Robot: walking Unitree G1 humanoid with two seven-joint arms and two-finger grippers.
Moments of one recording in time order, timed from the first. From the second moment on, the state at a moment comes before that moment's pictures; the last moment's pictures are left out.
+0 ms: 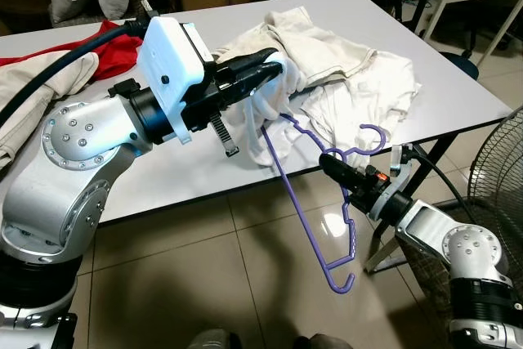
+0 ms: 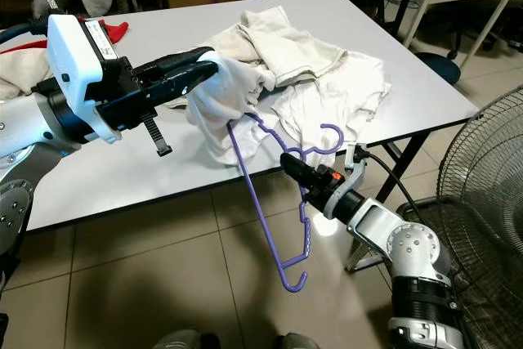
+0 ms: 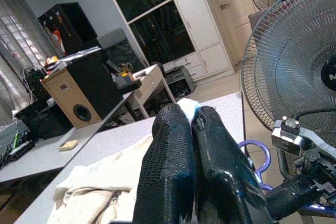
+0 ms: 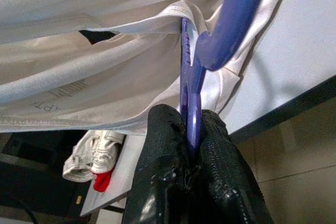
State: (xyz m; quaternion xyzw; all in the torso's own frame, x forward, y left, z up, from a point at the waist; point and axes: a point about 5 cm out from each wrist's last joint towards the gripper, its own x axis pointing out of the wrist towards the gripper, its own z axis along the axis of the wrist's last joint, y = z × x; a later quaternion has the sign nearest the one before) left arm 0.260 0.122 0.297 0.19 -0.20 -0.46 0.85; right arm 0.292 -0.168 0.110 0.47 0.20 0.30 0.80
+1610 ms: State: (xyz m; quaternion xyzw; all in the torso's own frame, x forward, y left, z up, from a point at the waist) left arm 0.292 0.141 0.253 0.32 -0.12 -0.37 0.86; right arm 0.291 -0.223 0.154 0.58 0.09 0.13 0.80
